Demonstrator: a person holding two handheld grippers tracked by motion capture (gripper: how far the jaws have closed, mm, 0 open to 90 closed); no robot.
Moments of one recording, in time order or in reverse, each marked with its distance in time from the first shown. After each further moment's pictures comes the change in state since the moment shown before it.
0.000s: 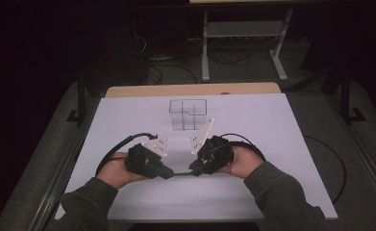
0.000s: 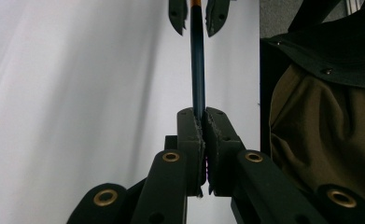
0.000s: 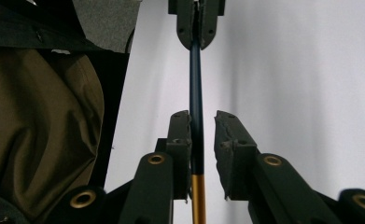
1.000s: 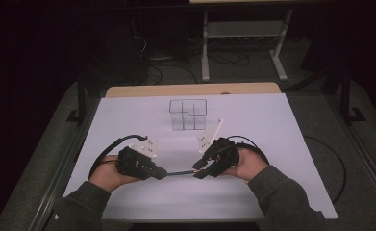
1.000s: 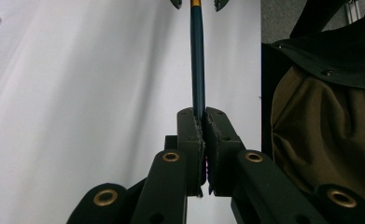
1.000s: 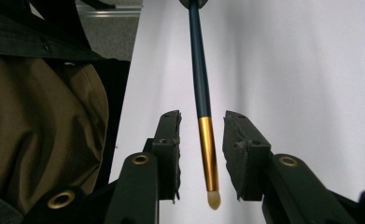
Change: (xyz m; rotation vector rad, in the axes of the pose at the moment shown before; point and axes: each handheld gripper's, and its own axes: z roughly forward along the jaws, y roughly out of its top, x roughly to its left) left arm -0.001 -0.020 -0.010 -0.055 0.020 -0.016; right arm -0.003 -0.022 0.001 -0.067 0.021 0.039
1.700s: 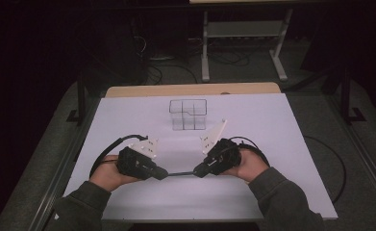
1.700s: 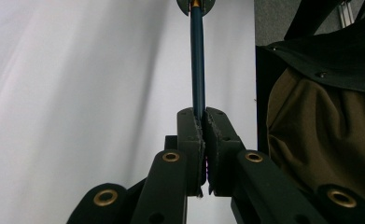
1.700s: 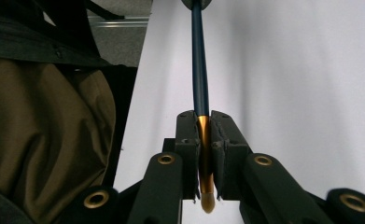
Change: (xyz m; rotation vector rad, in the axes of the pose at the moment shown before) left arm -0.001 0.002 0.001 -0.014 -0.019 0.011; right arm -0.001 -0.008 0.000 -0.042 0.033 0.006
